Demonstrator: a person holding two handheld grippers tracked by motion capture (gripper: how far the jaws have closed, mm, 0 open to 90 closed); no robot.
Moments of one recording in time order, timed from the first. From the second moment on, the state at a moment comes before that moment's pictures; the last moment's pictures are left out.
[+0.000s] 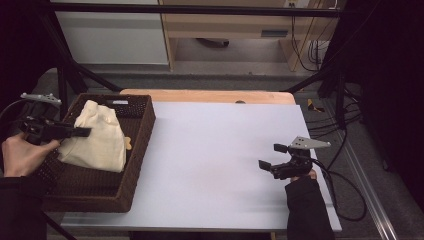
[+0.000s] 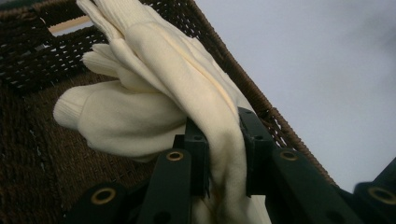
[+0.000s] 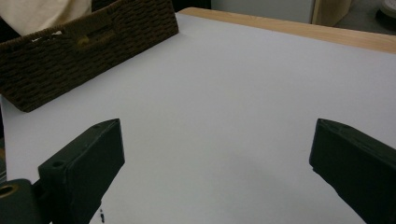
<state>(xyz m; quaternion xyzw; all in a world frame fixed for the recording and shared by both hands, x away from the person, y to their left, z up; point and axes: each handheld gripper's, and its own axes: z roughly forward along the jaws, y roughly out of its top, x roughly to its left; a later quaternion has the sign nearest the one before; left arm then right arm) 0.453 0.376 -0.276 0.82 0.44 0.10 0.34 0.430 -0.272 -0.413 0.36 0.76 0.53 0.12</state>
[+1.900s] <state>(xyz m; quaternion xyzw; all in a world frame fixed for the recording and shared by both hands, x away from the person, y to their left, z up) 0.478 0.378 -0.354 0.83 0.48 0.08 0.28 0.431 -0.271 -0.414 0.36 0.76 0.53 0.12</state>
